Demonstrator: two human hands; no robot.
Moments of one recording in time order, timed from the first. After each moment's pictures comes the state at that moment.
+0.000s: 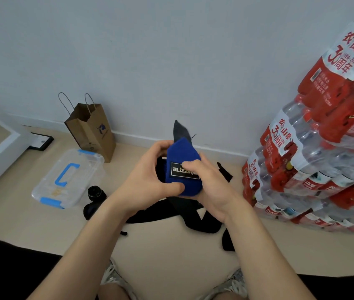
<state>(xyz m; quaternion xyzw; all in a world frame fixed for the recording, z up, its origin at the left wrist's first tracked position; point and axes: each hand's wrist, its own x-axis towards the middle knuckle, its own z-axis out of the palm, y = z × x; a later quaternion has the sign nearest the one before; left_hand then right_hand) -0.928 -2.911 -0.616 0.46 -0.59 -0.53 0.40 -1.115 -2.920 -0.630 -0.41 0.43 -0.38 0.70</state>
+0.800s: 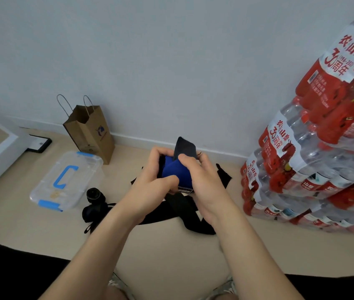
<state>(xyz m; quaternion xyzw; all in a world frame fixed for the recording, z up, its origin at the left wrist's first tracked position) -0.939 -2.908 -0.628 0.47 -0.53 -0.57 0.42 -1.091 -2.919 -0.630 -0.35 0.49 -0.47 0.65</state>
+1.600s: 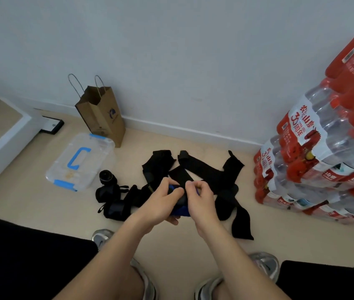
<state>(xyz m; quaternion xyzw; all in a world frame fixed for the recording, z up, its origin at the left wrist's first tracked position) -0.923 -2.881 -0.722 0.60 -0.46 -0.61 0.23 -1.063 -2.886 -0.758 -0.34 0.67 -0.37 0.54</state>
